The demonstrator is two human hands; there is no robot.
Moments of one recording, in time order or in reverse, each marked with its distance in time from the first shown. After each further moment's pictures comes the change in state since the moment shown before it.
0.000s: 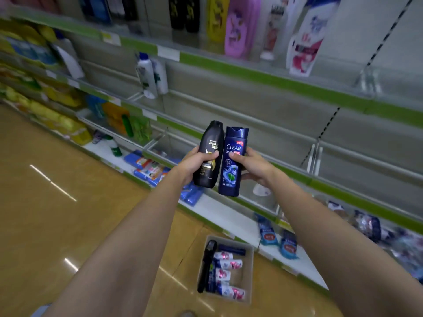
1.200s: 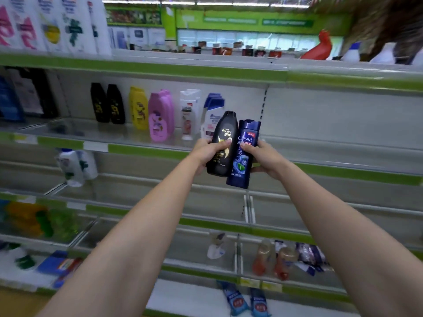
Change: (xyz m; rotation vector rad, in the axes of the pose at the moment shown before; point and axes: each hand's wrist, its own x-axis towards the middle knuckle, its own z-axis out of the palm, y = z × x) left_hand 0.017 0.189 0.178 0.118 -0.341 0.390; right_hand -0.080 -0.137 -0.156 -0.023 0.508 -0.301
